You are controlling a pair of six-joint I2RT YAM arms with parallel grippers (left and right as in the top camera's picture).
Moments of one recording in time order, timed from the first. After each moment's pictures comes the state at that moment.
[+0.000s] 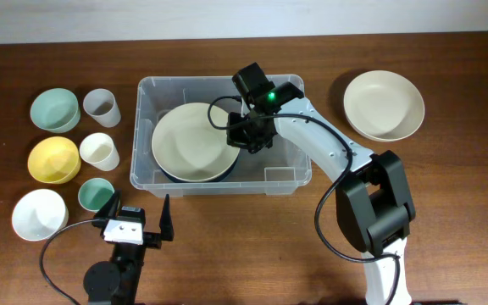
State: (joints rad) left arm 0.00 0.01 0.01 -0.07 0.12 0.07; right arm 0.52 2.17 1.79 -0.88 -0.33 0.60
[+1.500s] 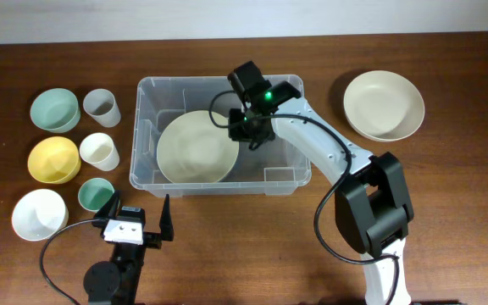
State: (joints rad) left arm 0.00 0.01 0.01 -0.07 0.12 0.07; right arm 0.54 2.17 1.83 -0.88 -0.12 0.56
